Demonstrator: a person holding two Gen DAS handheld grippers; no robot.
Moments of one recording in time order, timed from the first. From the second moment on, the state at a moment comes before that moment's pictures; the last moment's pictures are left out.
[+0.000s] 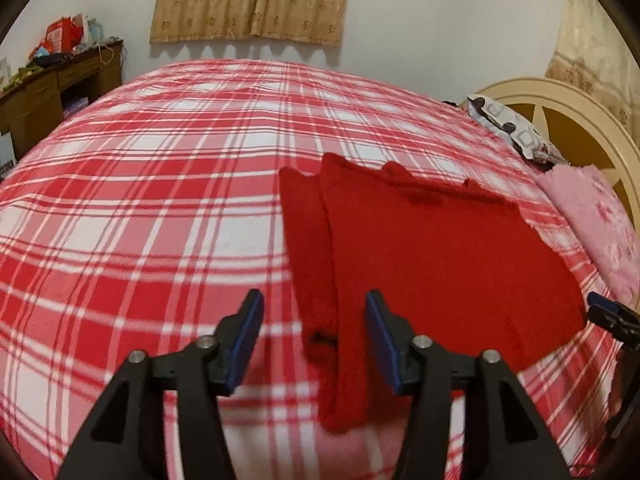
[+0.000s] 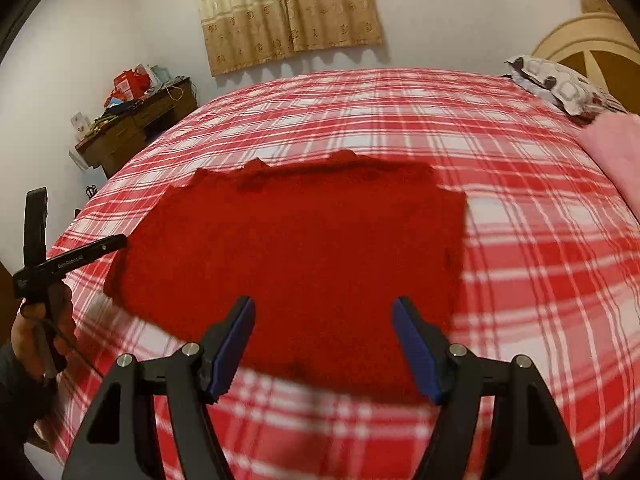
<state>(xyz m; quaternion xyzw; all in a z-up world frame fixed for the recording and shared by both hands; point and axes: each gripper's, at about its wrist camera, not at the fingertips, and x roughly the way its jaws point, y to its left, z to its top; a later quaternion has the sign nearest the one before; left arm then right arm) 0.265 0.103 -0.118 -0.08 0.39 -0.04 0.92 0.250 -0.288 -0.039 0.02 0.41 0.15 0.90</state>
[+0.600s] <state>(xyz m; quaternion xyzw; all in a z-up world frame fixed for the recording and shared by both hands) 0.258 0.112 -0.149 -0.10 0.44 -0.02 0.89 0.235 -0.281 -0.043 0.03 0.40 0.14 0.90</state>
